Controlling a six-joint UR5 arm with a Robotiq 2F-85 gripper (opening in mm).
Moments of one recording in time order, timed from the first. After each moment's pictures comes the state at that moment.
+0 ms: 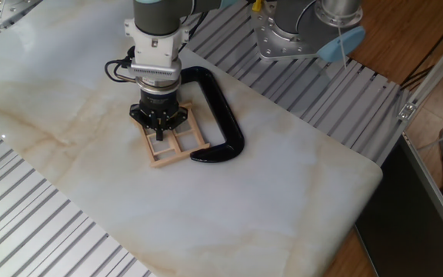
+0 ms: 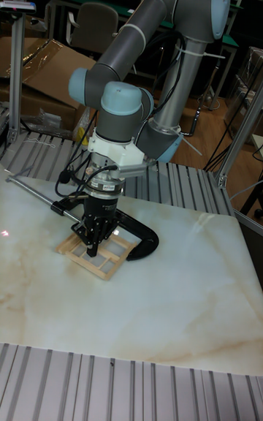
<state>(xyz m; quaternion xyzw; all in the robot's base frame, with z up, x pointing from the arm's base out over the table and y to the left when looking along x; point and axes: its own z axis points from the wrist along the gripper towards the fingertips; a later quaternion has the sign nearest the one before) 0.506 -0.054 0.004 -0.33 0.94 -0.03 0.08</state>
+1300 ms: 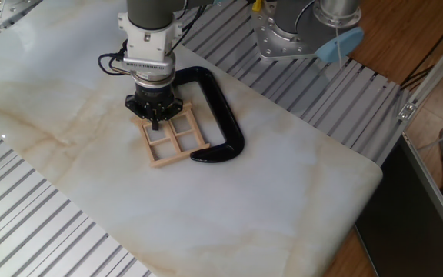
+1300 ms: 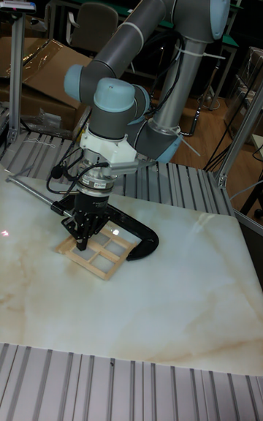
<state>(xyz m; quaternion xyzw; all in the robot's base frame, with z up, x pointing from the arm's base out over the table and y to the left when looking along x) 0.501 -0.075 0.007 -0.32 0.94 -0.03 0.07</state>
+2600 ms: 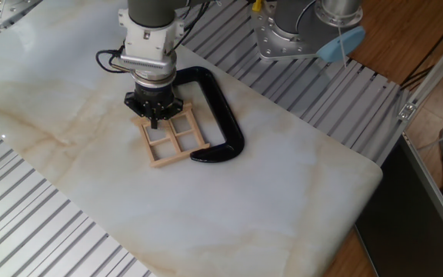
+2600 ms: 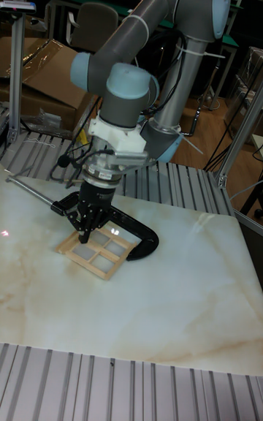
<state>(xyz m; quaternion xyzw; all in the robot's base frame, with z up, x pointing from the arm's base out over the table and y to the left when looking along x) 0.515 -0.071 0.051 -0.23 0.97 -0.05 0.06</state>
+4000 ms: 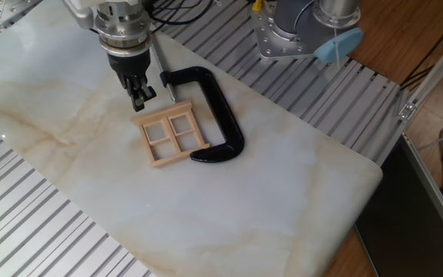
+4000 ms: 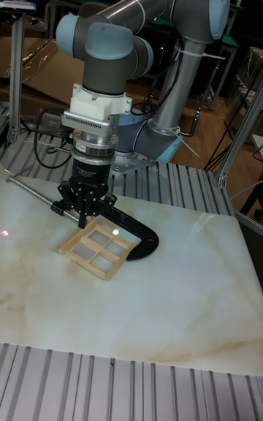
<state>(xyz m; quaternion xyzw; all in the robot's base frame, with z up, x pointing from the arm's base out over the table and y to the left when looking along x) 0.532 -0.078 0.108 0.14 0.99 0.03 0.06</state>
